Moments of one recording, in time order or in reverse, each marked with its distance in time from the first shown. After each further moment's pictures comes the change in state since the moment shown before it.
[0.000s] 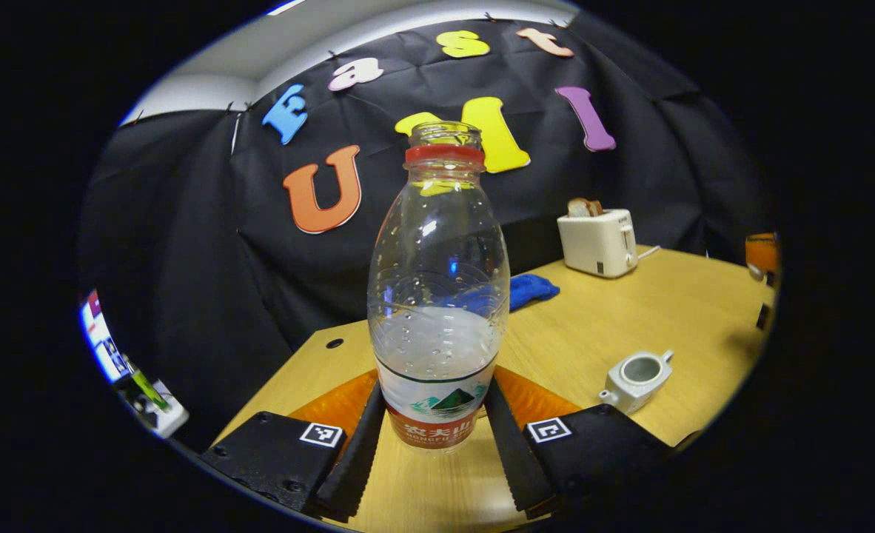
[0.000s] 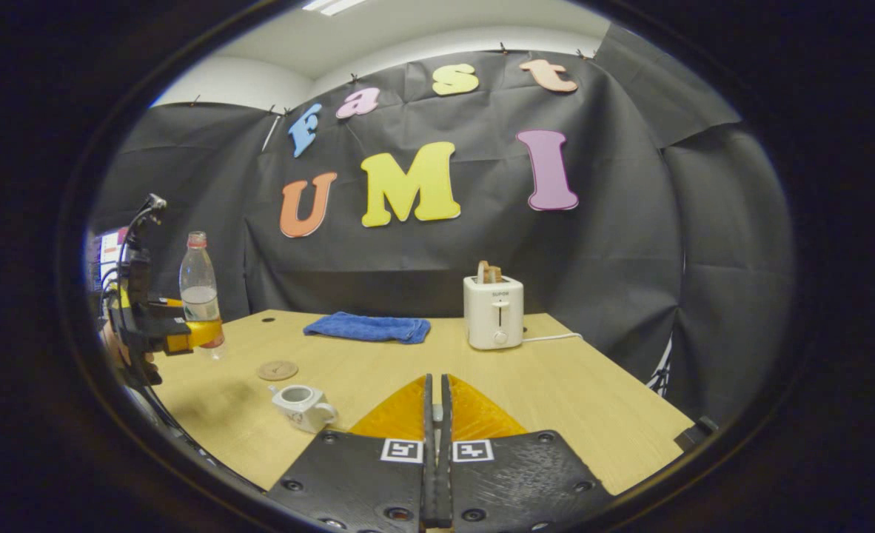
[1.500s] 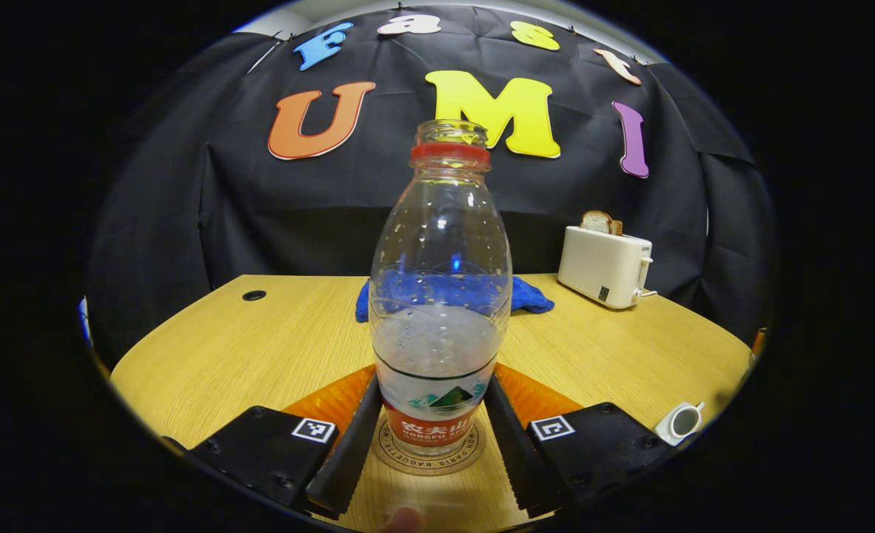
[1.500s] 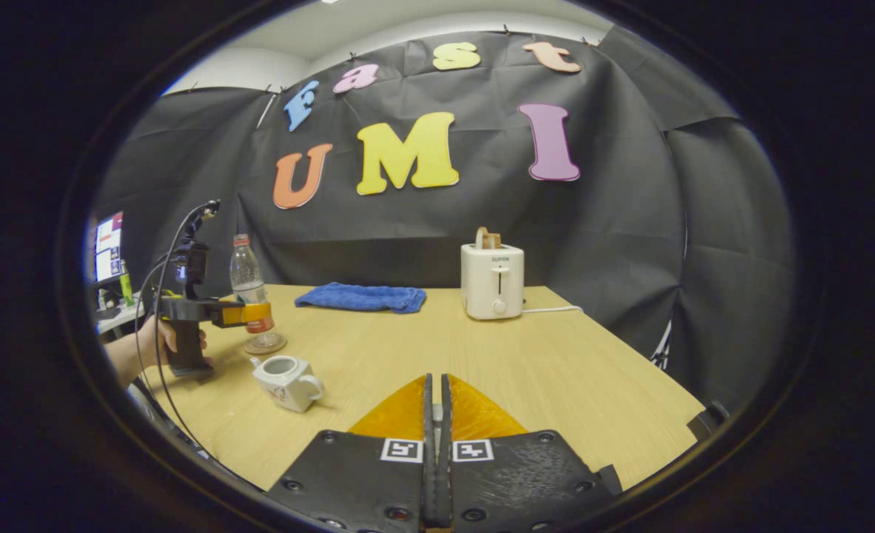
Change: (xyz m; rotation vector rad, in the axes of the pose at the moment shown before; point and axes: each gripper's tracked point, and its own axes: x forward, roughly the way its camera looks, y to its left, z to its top) left arm 0.119 -0.023 -0.044 -0.210 0.087 -0.150; right arm 0.018 -0.002 -0.040 -0.011 0.101 -0.021
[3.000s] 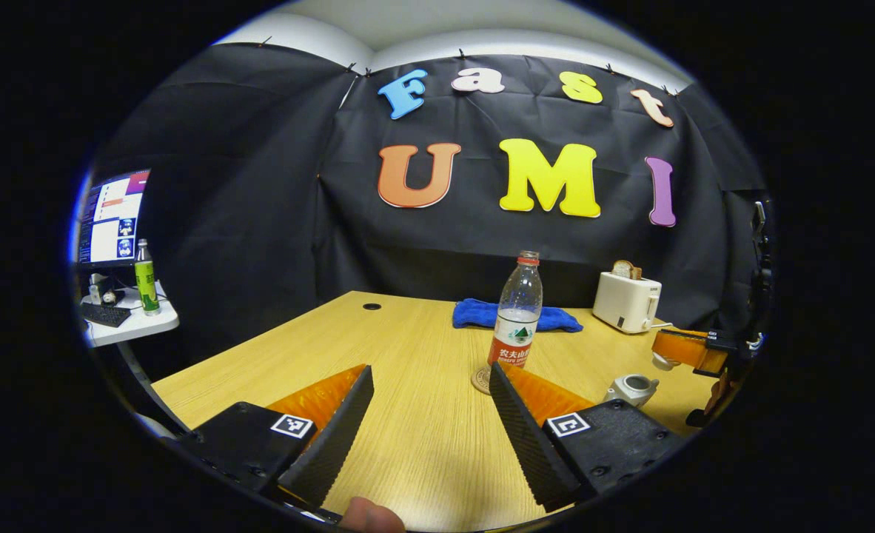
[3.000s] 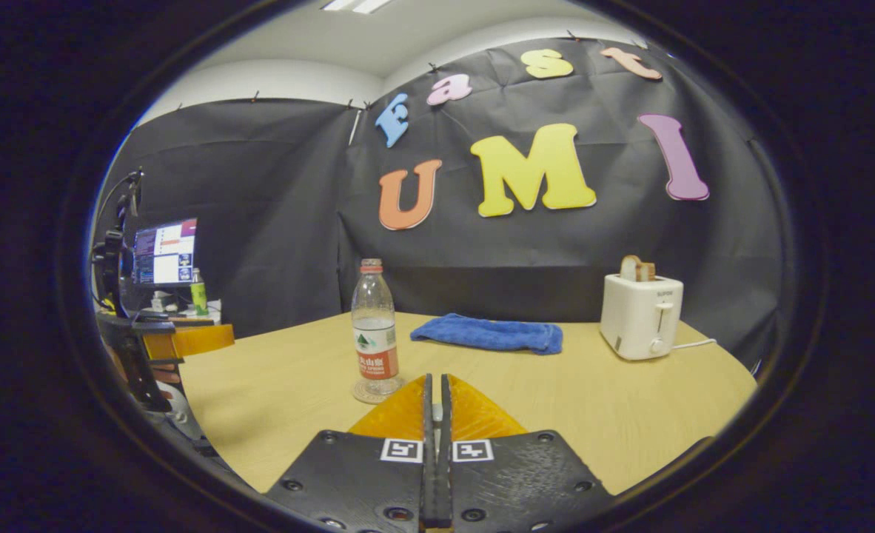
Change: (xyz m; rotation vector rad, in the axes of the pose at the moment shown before) left arm -0.223 0.068 0.007 -0.074 -0.149 0.288; right arm 0.063 0.190 0.029 -0.063 -0.091 0.413
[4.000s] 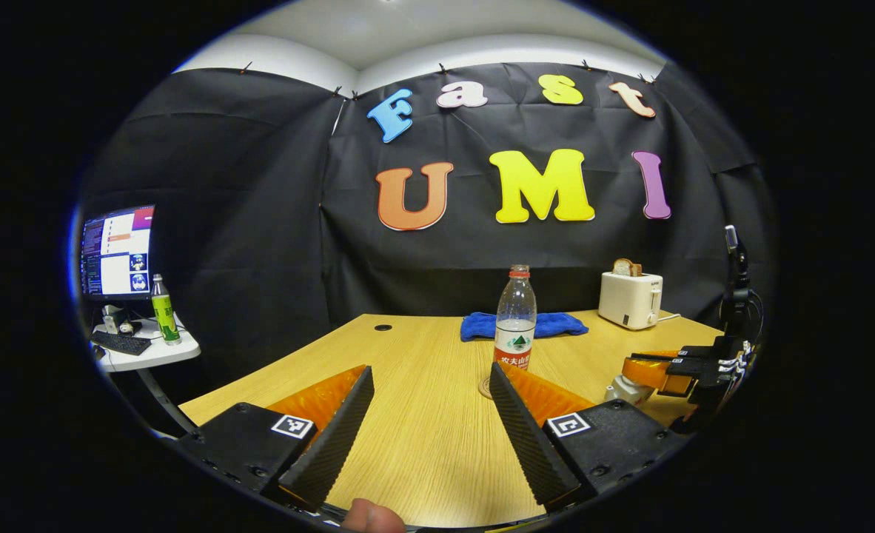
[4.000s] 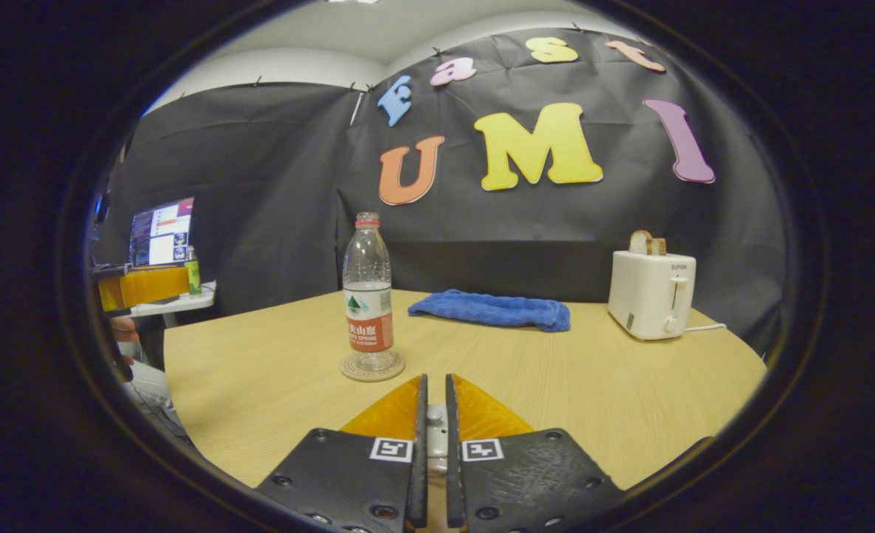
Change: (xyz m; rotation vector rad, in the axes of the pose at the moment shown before) left arm -0.019 -0.021 0.022 0.087 -0.069 0.013; right arm 0.022 -0.010 -0.038 -0.007 0.042 -0.033
